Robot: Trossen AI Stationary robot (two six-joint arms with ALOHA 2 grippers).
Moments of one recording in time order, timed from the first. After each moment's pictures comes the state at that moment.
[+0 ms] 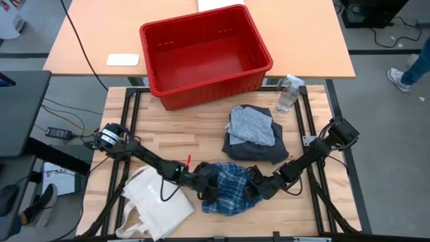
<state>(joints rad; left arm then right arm) -0.41 1.88 0.99 0.23 -0.27 -0.97 0.59 1.74 0.62 0.40 0.34 1.52</state>
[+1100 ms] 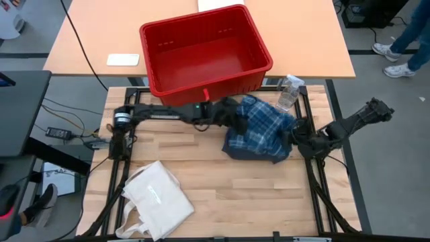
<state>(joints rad) 0.13 1.95 1.68 -0.36 -0.19 -0.64 0.47 0.66 0.63 -0.95 0.75 1.63</state>
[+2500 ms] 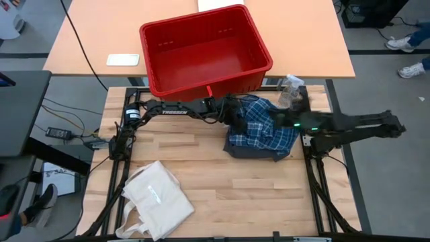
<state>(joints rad) 0.24 2.09 1.67 -0.29 0.07 -0.48 0.08 0.70 0.74 -0.43 0.71 0.95</state>
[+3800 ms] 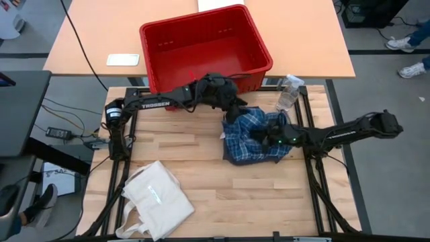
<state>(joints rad) 0.30 1.87 1.68 -0.13 0.31 -0.28 -0.02 0.97 0.19 0.49 0.25 0.61</state>
